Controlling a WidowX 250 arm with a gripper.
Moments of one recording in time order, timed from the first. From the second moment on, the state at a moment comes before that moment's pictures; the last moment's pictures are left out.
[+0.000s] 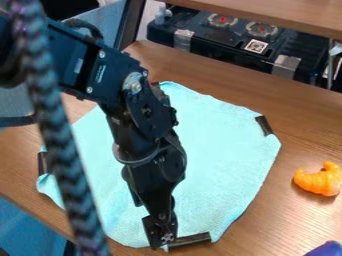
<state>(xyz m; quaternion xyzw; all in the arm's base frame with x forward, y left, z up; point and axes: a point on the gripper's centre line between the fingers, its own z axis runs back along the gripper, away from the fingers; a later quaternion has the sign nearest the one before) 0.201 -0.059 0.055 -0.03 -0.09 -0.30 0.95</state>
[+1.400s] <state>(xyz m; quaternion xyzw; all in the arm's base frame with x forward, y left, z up) 0.201 -0.097 0.029 0.02 -0.09 -0.32 0.94</state>
